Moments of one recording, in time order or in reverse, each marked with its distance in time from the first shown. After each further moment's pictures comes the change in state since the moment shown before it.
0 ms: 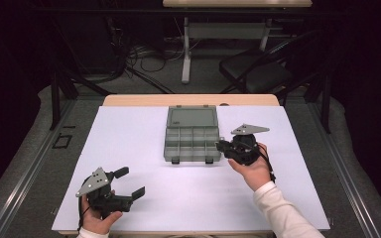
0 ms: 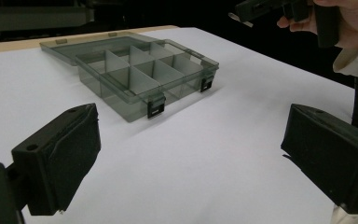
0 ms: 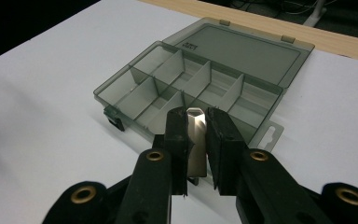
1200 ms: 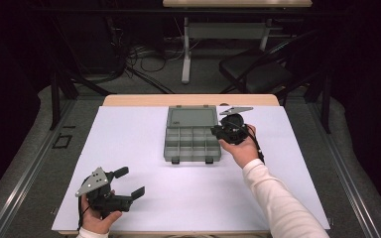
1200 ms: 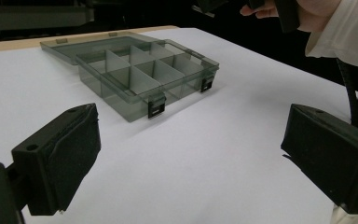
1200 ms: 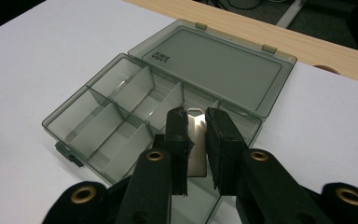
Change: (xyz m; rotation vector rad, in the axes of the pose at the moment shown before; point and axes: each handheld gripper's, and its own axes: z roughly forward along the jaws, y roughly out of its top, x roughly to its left) left arm 0.001 0.000 -0.001 -0.002 -0.002 -0.006; right arm -0.017 0.038 0.047 0.074 -0.079 -0.004
